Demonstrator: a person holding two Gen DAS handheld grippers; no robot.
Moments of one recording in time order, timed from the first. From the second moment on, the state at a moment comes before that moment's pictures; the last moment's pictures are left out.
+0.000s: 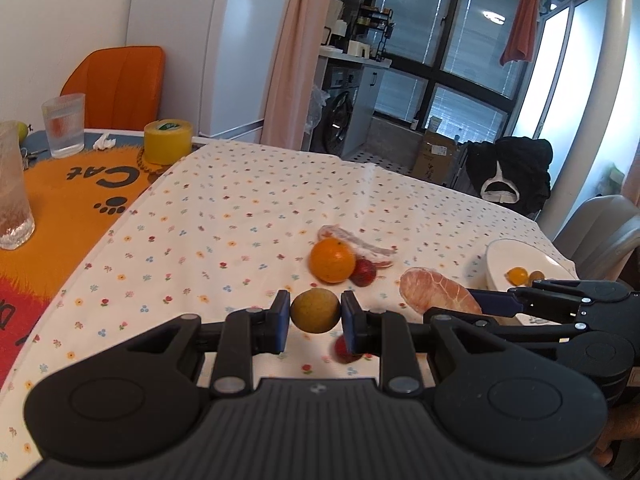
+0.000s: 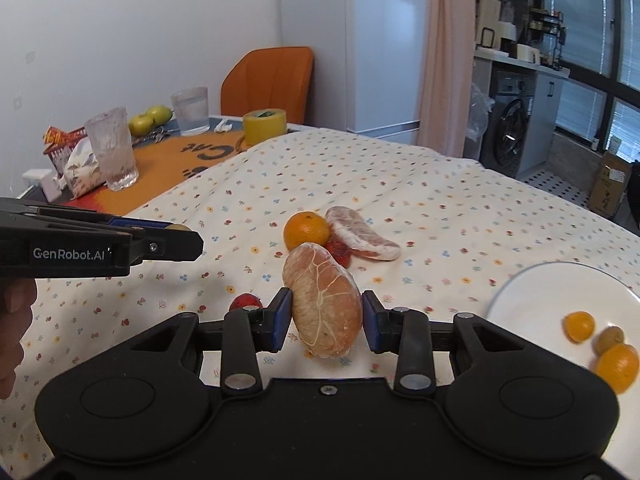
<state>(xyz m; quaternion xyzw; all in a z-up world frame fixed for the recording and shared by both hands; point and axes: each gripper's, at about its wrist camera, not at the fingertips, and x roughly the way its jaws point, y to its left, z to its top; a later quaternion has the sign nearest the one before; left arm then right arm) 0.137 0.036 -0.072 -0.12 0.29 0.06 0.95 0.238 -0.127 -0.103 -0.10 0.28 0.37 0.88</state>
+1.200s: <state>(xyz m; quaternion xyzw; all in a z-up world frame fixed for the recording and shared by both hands) 0.191 -0.076 -0.069 -0.05 0.31 -0.05 0.95 0.254 -0.279 -0.104 -0.01 0.27 0.23 0.94</state>
